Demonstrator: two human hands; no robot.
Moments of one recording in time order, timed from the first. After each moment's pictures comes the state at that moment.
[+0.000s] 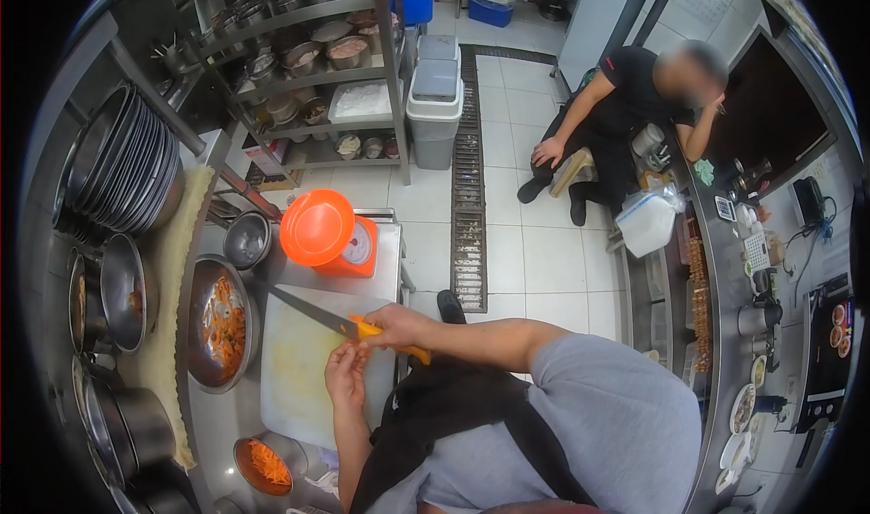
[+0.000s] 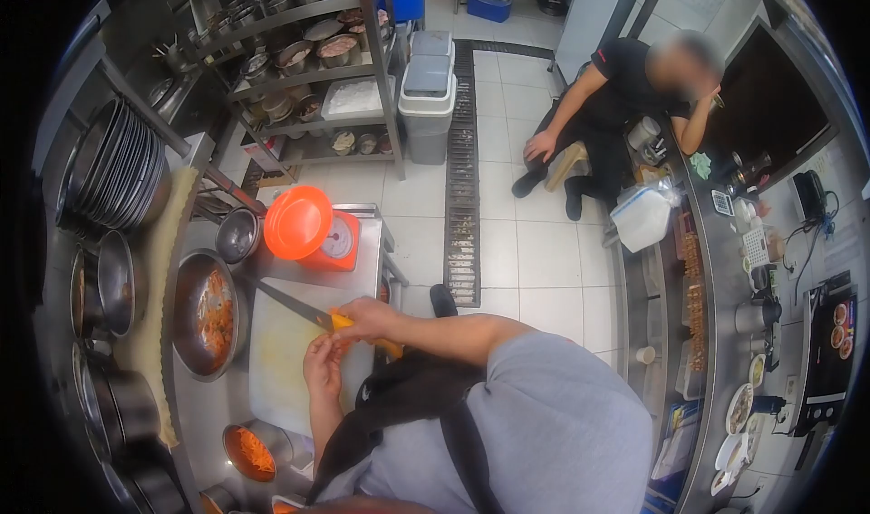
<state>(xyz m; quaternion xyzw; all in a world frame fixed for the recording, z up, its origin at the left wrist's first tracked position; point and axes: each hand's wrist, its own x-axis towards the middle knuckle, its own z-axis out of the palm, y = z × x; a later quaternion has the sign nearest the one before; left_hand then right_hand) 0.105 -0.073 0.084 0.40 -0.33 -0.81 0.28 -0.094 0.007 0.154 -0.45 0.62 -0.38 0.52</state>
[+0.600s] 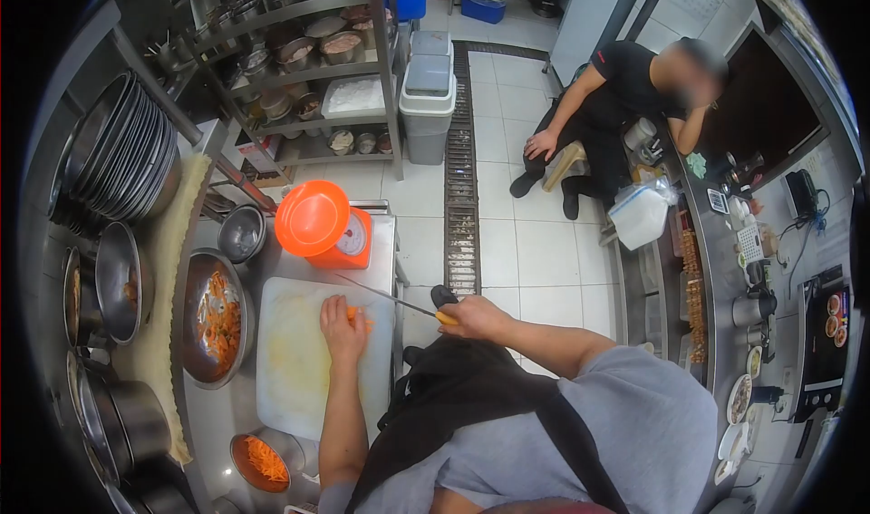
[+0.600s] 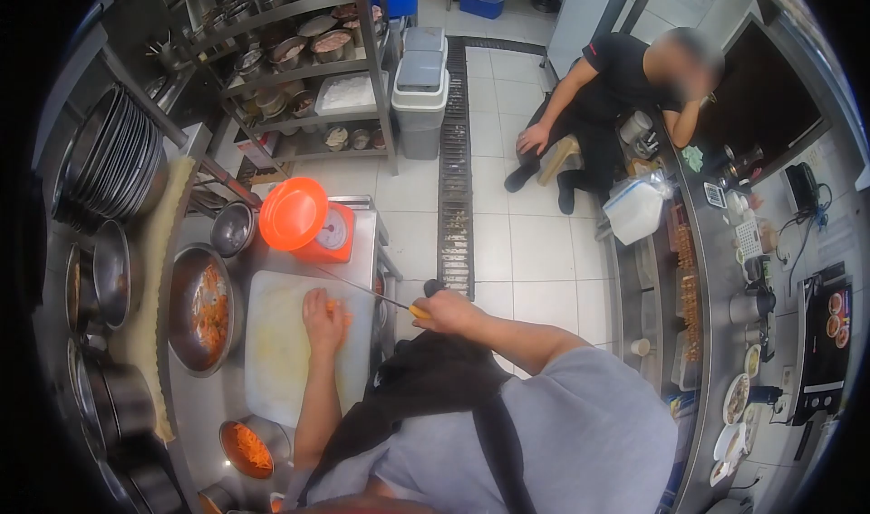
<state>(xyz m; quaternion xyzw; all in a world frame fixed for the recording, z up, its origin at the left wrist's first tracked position) 0.052 -0.111 0.057 0.25 -0.92 -0.16 0.27 -0.133 0.128 0.121 -0.53 0.78 -0.19 0.27</state>
